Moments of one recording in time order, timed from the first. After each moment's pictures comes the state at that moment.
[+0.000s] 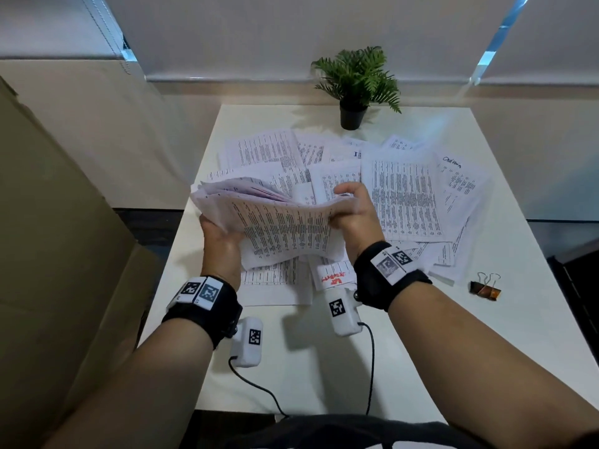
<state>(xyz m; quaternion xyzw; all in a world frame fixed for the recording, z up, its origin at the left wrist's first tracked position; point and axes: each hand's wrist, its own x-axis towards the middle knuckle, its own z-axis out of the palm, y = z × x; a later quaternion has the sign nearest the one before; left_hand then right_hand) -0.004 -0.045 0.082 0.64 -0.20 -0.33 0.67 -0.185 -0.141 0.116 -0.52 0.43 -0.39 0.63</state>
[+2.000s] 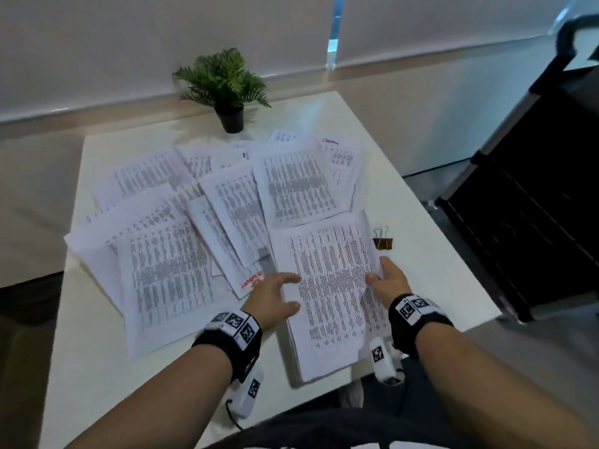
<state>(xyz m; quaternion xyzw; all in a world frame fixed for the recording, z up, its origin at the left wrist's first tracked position) -0.168 -0.059 0.015 0.61 -0.63 -0.47 0.13 -0.429 -0.086 0.009 -0.50 0.75 -0.20 0.39</state>
